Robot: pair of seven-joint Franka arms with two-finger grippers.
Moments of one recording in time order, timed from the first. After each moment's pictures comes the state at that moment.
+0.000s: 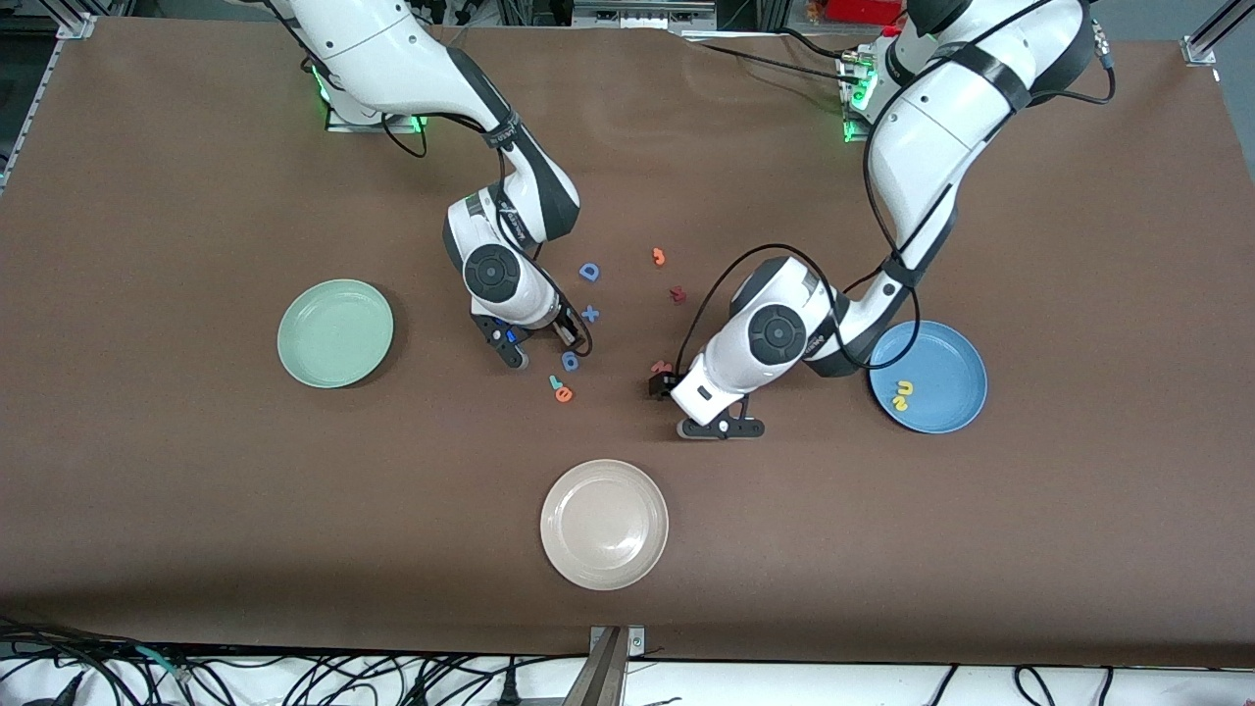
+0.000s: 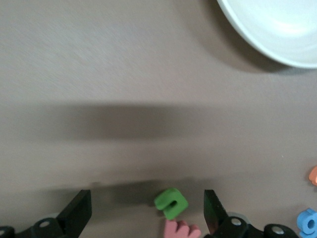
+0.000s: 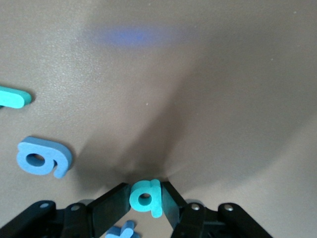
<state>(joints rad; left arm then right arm) -0.22 0.90 -0.44 -1.47 0.14 2.39 -0.64 0.63 0.67 0.02 -1.80 0.29 2.37 1.33</state>
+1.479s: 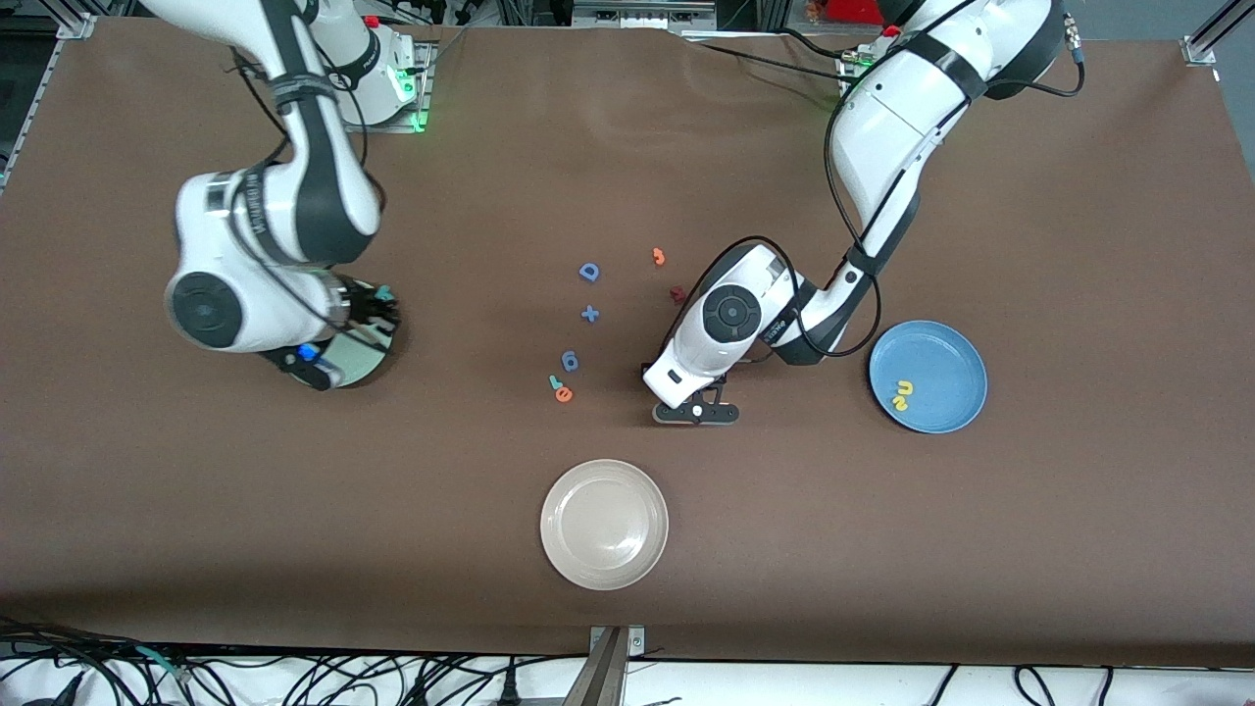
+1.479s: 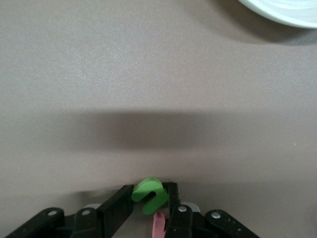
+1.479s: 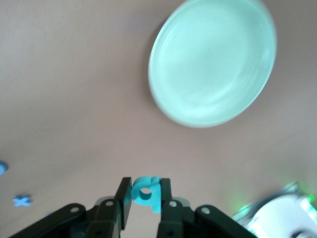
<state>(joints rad) -0.35 0.90 -0.33 -1.46 0.16 2.39 -0.69 0.62 0.43 -0.51 -1.69 0.27 1.66 0.53</state>
